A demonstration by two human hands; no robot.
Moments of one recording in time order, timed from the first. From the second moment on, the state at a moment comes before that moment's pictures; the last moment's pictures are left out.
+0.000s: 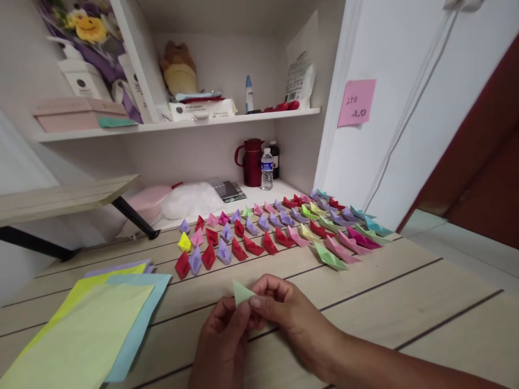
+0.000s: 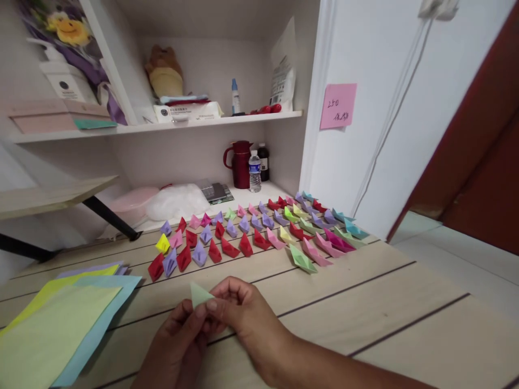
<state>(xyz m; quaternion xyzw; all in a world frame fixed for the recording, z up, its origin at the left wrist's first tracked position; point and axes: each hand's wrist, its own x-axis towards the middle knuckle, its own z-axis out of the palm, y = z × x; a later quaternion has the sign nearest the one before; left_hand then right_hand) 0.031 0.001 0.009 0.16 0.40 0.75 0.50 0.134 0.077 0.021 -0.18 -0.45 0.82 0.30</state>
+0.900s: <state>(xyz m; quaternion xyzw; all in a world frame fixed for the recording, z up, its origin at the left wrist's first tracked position) 0.030 0.002 -0.002 0.25 0.43 0.75 0.44 0.146 0.094 0.021 -0.16 -0.40 0.88 0.22</state>
